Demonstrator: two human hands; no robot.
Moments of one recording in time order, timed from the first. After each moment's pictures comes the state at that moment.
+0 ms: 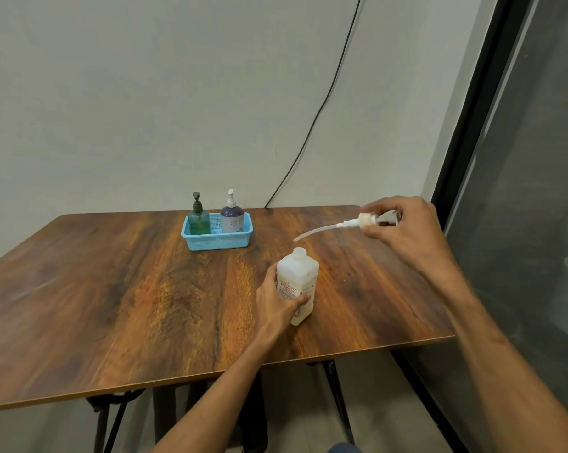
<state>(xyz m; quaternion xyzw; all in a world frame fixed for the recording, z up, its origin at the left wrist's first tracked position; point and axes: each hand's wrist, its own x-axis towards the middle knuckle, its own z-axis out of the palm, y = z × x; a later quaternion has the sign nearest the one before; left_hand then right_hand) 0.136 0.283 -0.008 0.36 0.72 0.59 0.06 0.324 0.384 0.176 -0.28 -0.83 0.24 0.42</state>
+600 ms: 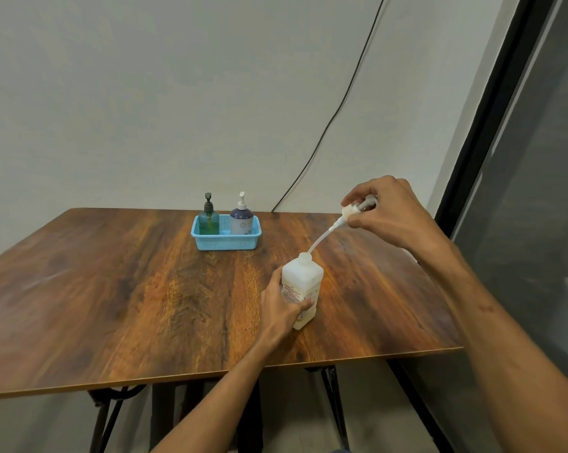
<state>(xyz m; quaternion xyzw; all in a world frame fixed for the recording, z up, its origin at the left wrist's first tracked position) 0.125 0.275 -0.009 0.37 0.69 0.62 0.08 0.278 0.358 0.221 -0.25 -0.90 0.15 0.31</state>
